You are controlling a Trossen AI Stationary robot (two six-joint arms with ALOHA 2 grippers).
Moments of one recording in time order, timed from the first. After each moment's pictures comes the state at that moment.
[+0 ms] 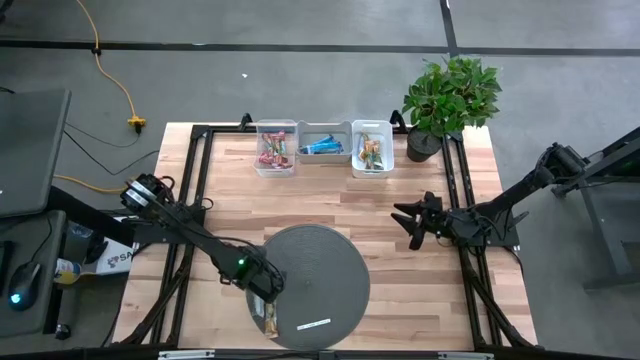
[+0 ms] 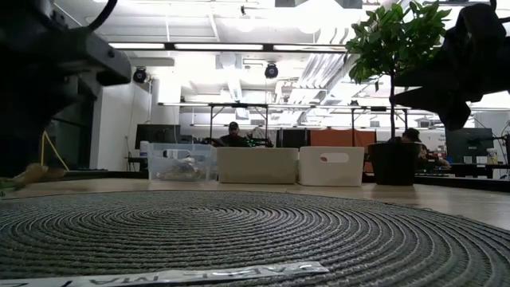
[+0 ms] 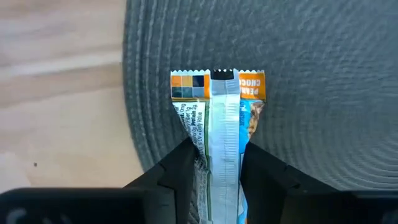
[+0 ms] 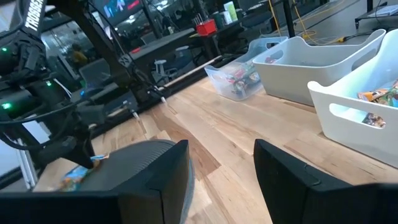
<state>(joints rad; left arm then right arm) -0.60 1.72 1.05 -0.74 0.00 -2.04 0.52 0.80 0.01 0.65 0.88 0.54</state>
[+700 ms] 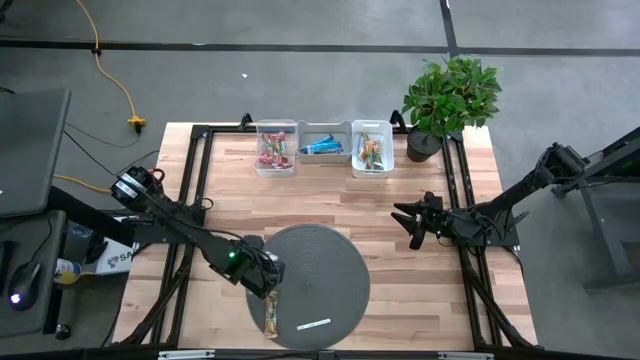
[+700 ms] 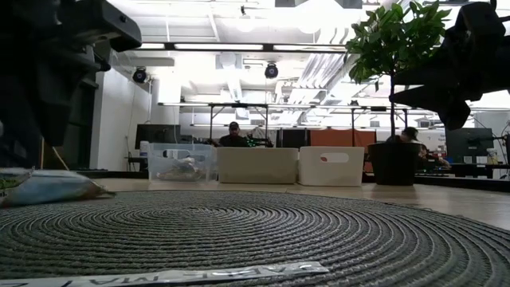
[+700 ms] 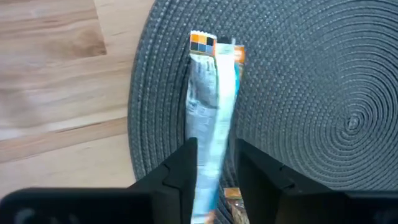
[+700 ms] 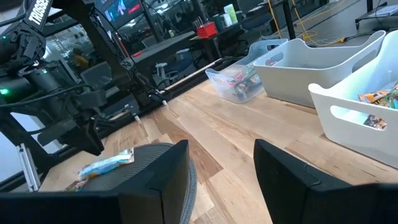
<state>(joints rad) -0.60 1.61 1.05 -0.83 -0.19 -2.00 0.52 0.80 0.01 0.67 0.88 0.54</state>
